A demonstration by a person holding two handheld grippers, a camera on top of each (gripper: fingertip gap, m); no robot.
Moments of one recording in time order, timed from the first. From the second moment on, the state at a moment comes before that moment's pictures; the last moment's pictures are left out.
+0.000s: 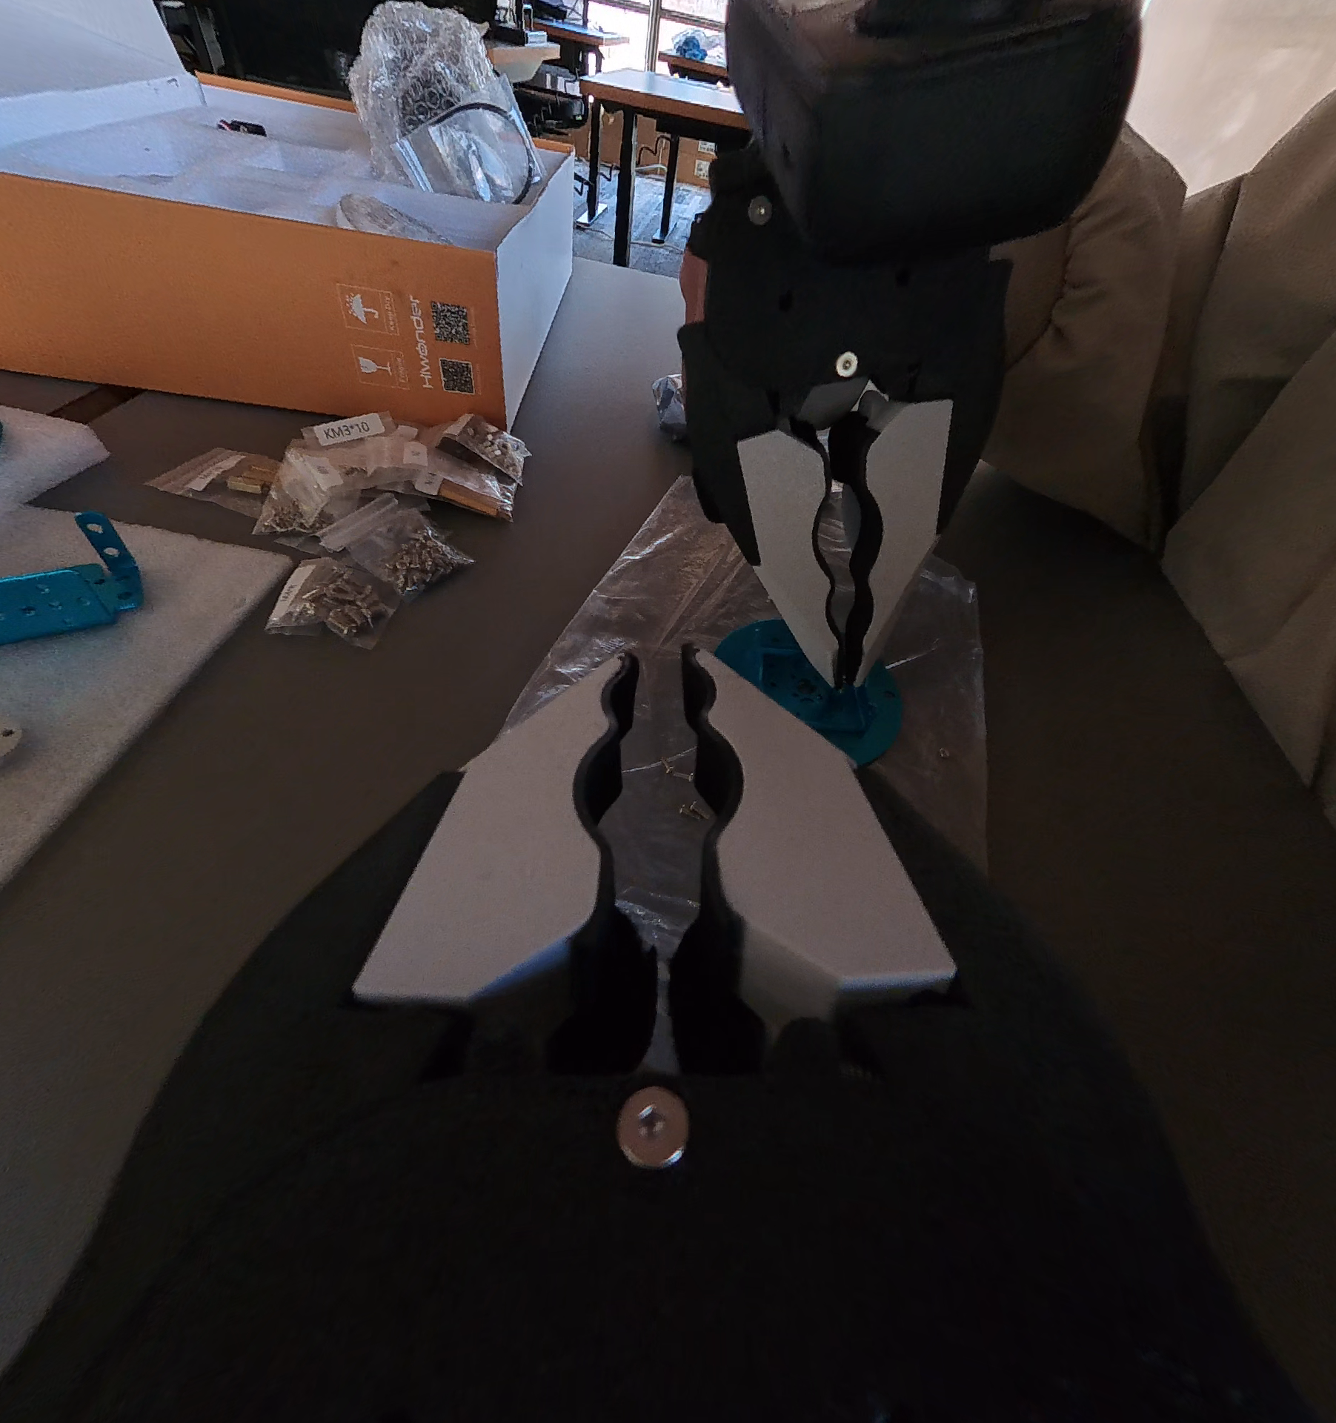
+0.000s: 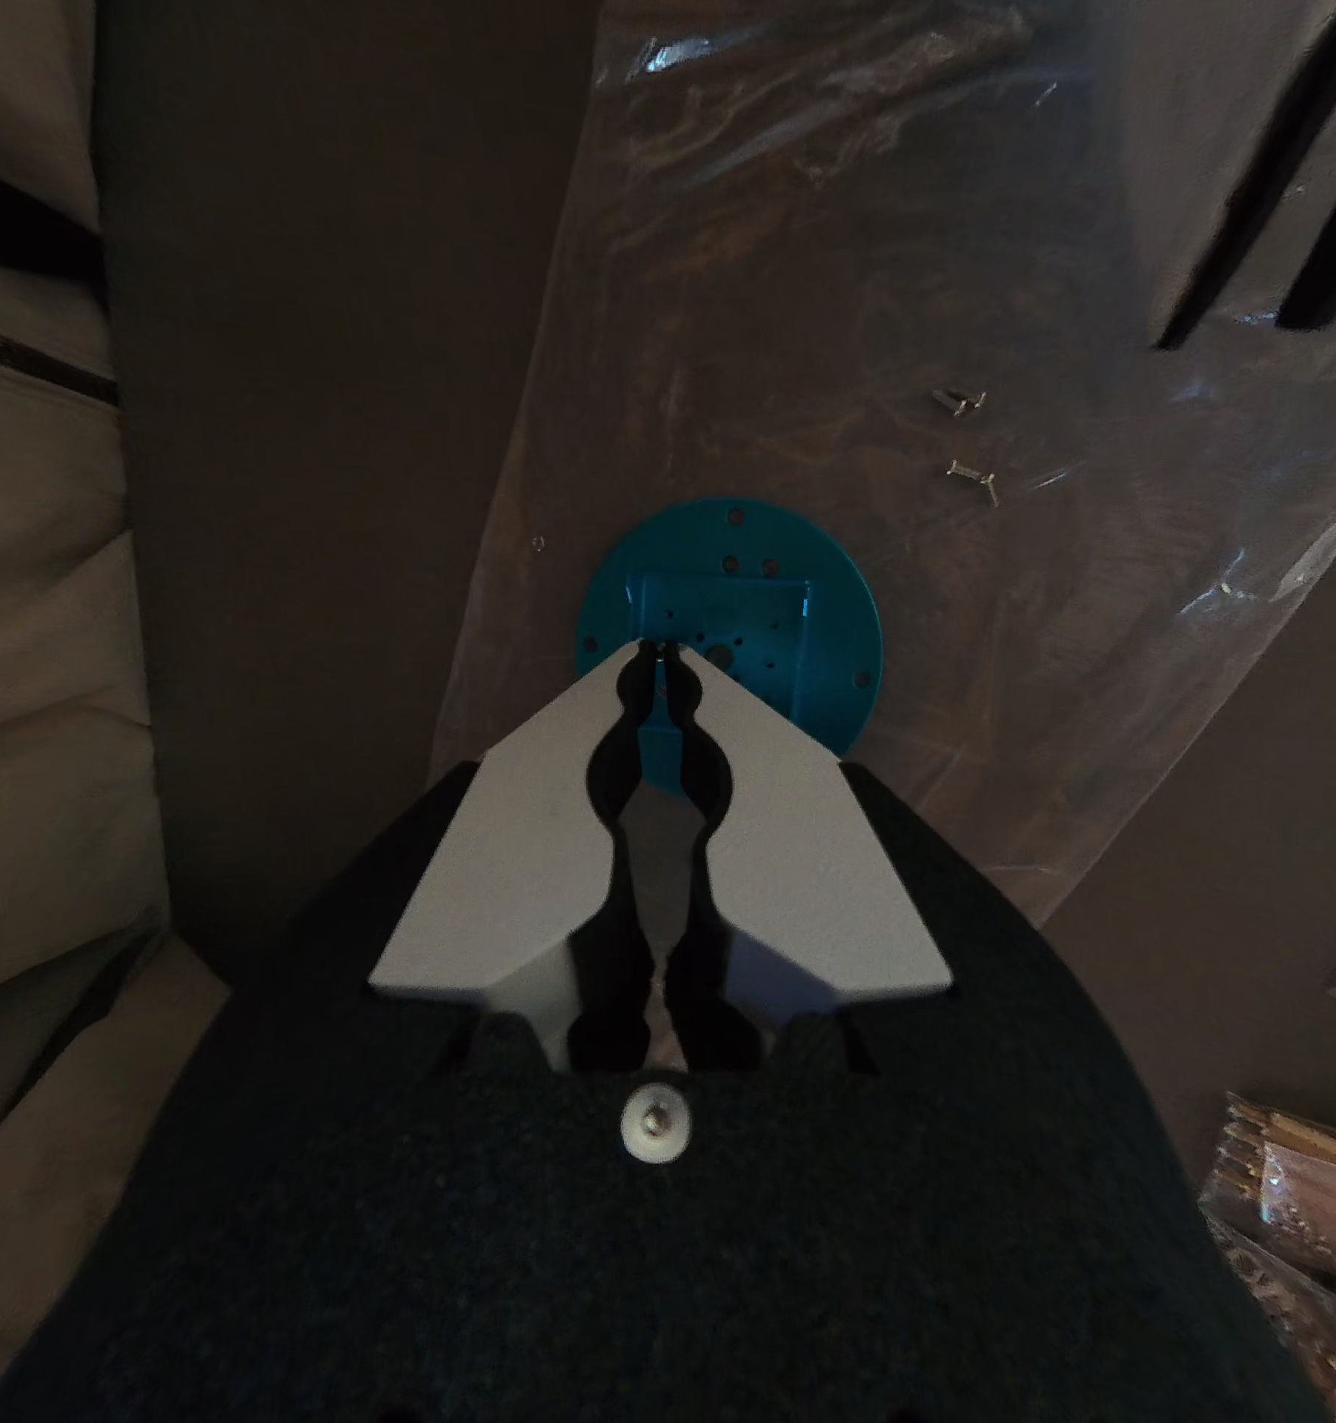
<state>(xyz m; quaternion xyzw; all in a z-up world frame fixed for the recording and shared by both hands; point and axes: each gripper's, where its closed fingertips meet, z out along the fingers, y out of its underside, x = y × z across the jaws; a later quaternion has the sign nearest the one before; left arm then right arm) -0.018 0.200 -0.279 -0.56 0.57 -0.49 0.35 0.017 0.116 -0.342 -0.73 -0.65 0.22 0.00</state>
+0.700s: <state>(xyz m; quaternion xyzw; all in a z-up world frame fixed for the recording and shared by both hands) -0.017 0.199 -0.275 -0.56 0.57 -0.49 0.36 0.020 0.116 -0.346 -0.74 -0.66 0.15 -0.04</state>
